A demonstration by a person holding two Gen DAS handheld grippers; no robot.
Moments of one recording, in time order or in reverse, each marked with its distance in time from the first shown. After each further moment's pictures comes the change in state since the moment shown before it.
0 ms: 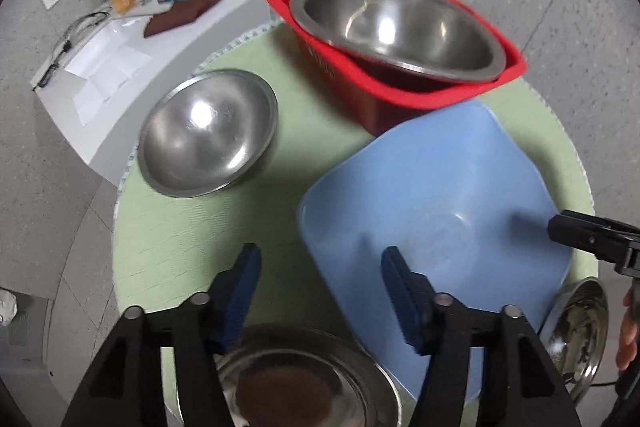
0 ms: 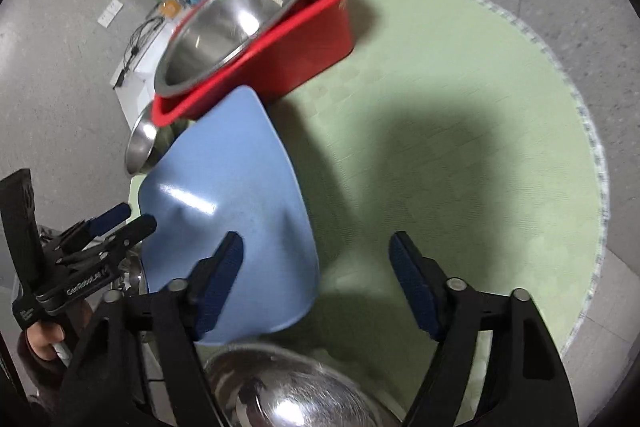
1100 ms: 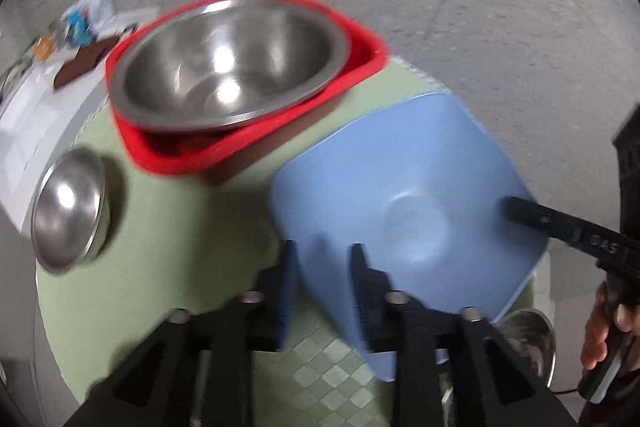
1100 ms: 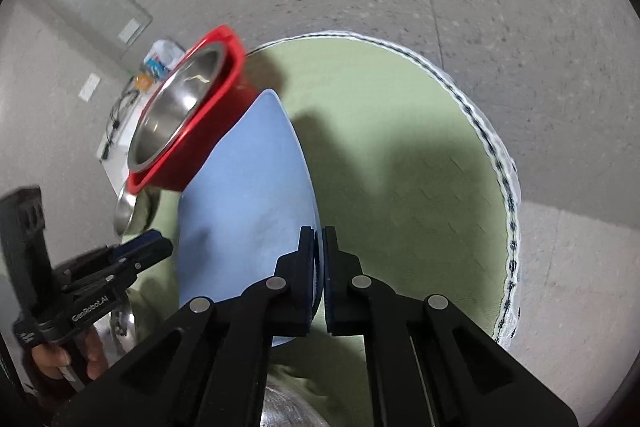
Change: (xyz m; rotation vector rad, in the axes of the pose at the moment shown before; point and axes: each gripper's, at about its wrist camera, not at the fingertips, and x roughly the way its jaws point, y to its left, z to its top) left arm 0.028 -0.079 0.032 0.140 -0.016 -0.200; right arm -0.065 -0.078 -0.023 0.195 -0.230 -0.021
